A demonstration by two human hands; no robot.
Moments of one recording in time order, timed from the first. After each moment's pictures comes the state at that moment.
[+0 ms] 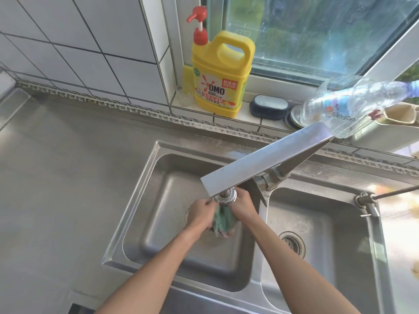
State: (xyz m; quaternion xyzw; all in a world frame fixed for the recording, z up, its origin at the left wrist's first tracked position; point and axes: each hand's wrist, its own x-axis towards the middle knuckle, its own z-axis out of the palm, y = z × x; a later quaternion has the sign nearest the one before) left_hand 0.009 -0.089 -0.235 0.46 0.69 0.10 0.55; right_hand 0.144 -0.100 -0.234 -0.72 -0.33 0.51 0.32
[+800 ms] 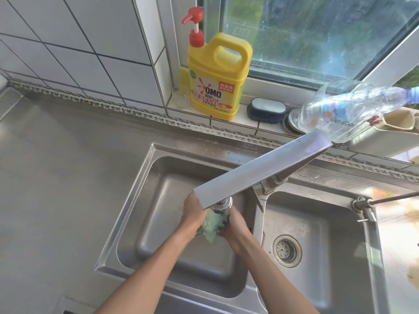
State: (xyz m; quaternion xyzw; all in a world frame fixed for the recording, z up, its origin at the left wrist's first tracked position) left_hand 0.010 -0.076 -0.231 0.45 0.64 0.25 0.57; right_hand 0.128 -0.130 -0.253 -0.60 -0.08 0.70 0.38
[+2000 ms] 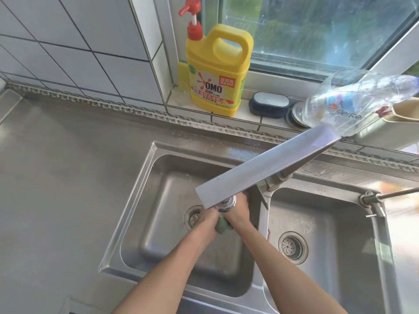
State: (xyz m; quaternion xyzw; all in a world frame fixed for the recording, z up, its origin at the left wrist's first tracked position) left_hand 0.045 -0.087 -0.233 0.18 0.63 0.22 0.72; right_hand 0.122 -0.094 -0.207 -0.80 -0.35 0.44 0.21
